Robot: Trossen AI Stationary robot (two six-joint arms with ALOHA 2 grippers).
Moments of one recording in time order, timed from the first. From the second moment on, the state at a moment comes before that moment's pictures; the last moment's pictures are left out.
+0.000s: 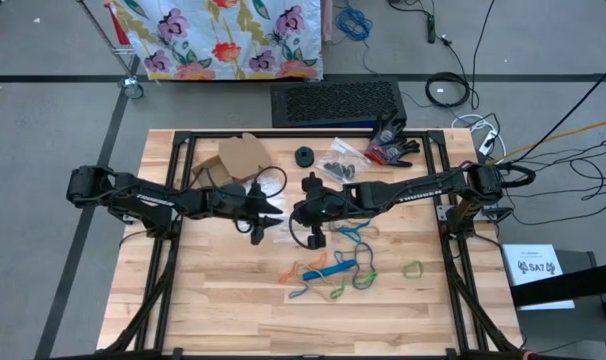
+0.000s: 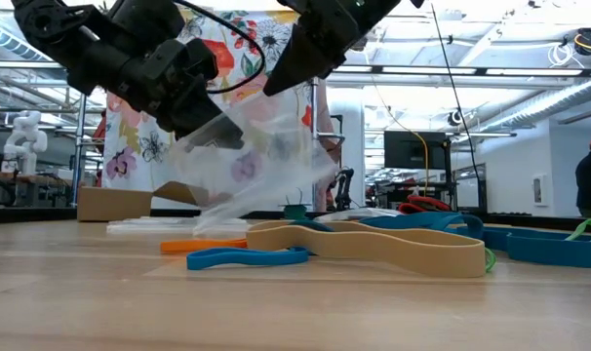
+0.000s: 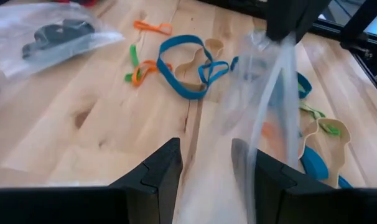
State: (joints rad) left arm 0.07 1.28 0.45 0.38 0.08 -0.20; right arm 0.06 1.76 1.36 -0.31 0.13 -0.16
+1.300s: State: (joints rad) left arm 0.07 1.28 0.45 0.20 0.07 -0.65; right arm -0.02 1.71 1.20 -0.72 0.16 0.07
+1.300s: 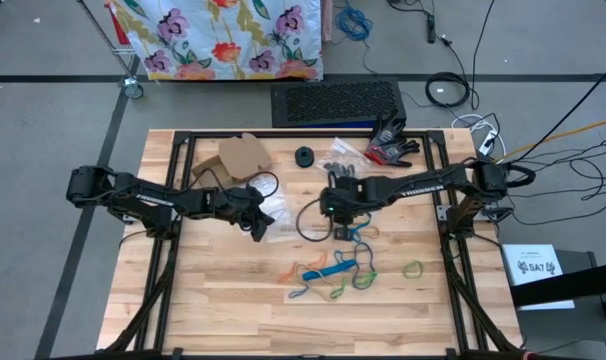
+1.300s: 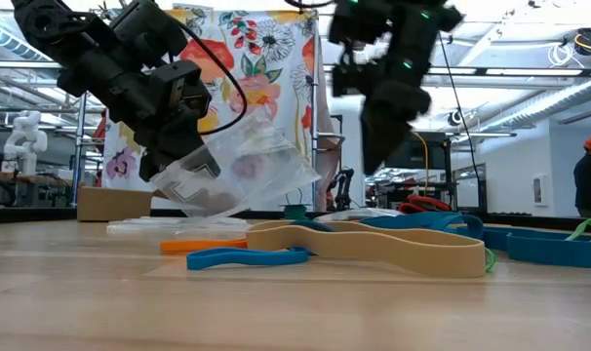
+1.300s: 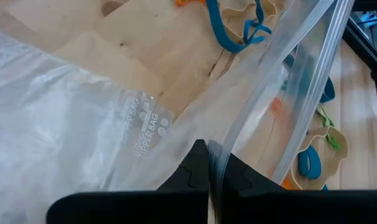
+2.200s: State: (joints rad) left arm 0.07 1.32 0.65 -0.11 -0.13 -0.62; right arm 0.02 1.42 0.58 0.01 0.07 0.12
